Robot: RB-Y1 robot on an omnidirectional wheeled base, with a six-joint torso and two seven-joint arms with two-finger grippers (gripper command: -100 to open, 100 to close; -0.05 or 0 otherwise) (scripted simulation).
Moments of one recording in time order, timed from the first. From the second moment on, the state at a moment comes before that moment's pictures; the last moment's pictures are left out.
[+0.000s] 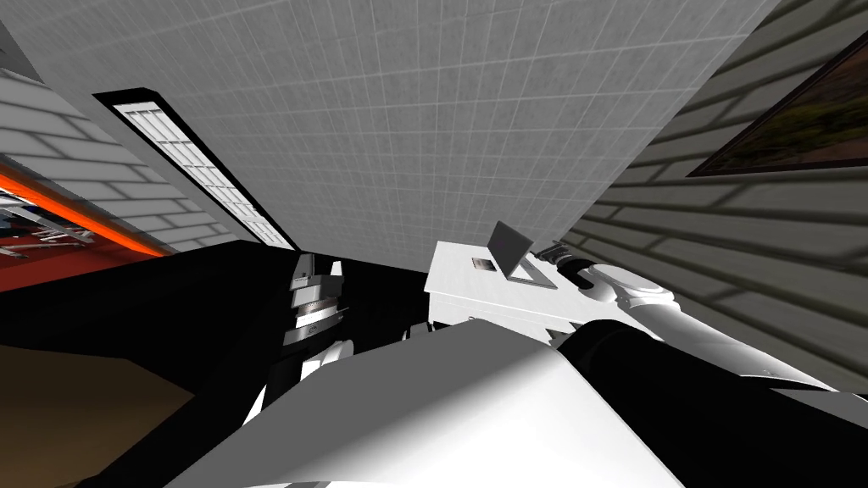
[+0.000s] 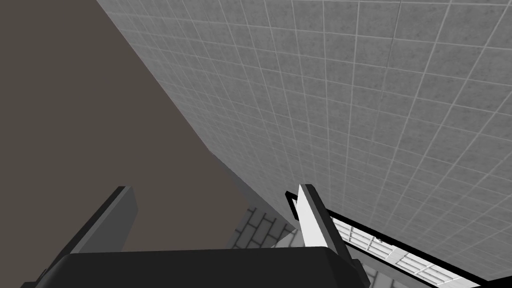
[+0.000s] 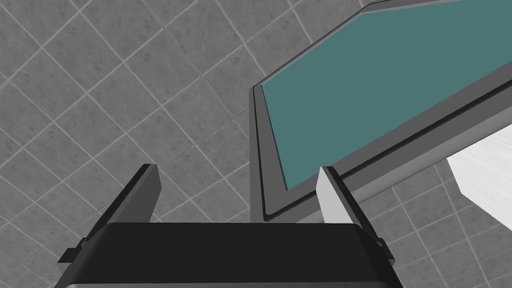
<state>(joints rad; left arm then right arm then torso) 0.52 -0.02 -0.05 -2.28 0.04 -0.44 -0.03 0.57 -1.17 -0.56 -1.39 0.63 -0.05 0.60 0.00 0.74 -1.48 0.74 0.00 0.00</state>
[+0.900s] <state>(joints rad) 0.52 -0.02 -0.05 -2.28 0.04 -0.44 -0.03 0.52 -1.13 -0.55 -1.35 0.56 -0.08 0.53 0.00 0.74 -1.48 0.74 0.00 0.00</state>
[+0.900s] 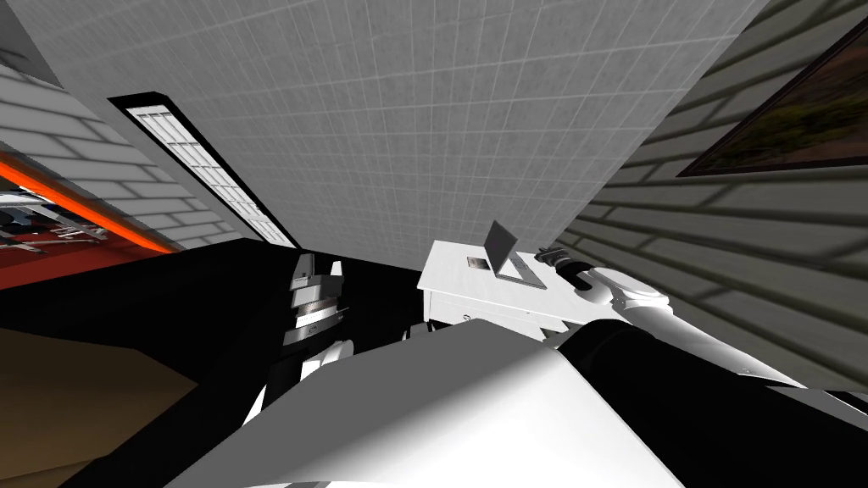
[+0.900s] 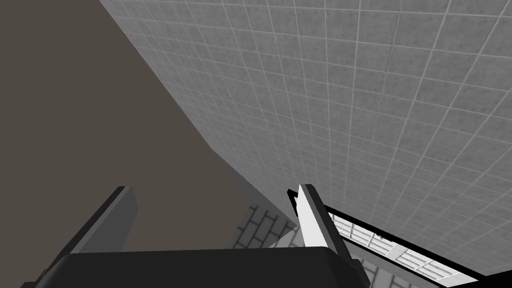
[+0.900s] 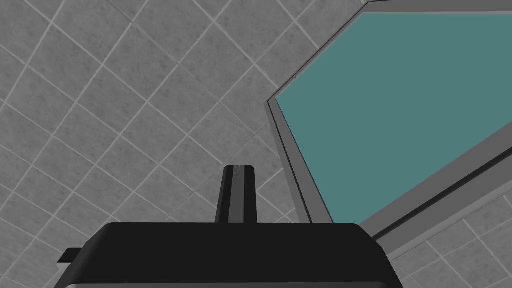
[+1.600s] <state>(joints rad) 0.52 -0.02 -0.05 -2.28 0.04 -0.44 -0.03 0.53 -1.14 -0.55 -1.33 0.56 -0.06 0.52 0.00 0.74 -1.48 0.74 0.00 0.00</state>
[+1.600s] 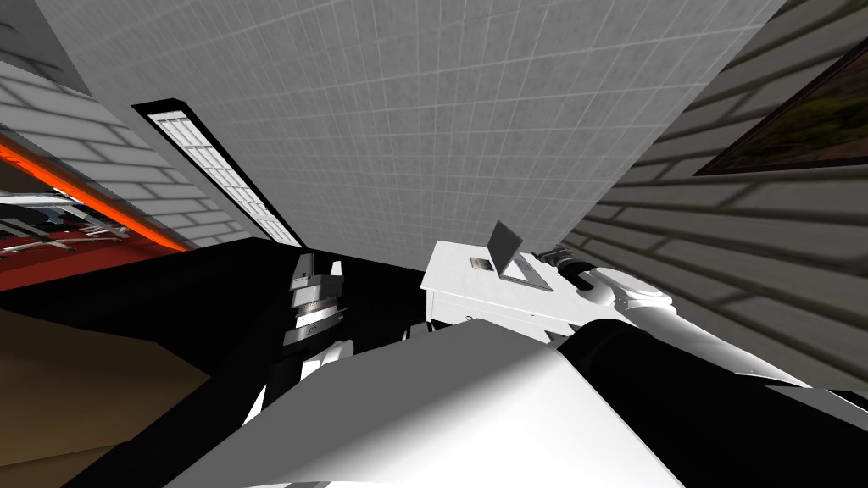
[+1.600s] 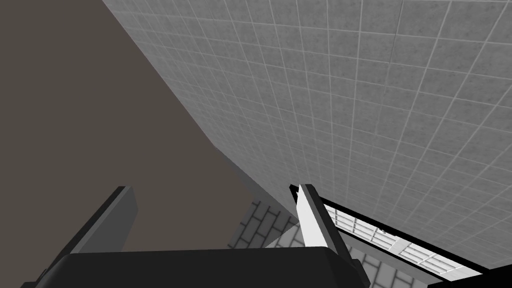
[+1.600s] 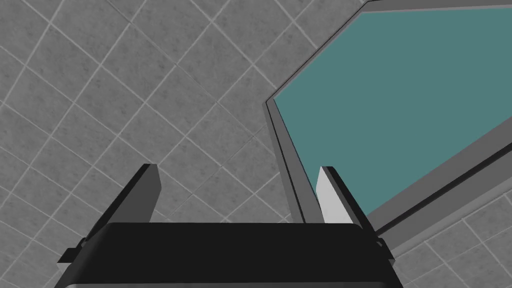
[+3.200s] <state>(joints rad) 0.52 -0.02 -0.05 -2.28 0.04 -0.44 -0.03 0.50 -1.14 -0.55 -1.25 0.54 -0.03 0.49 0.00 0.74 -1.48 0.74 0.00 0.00</state>
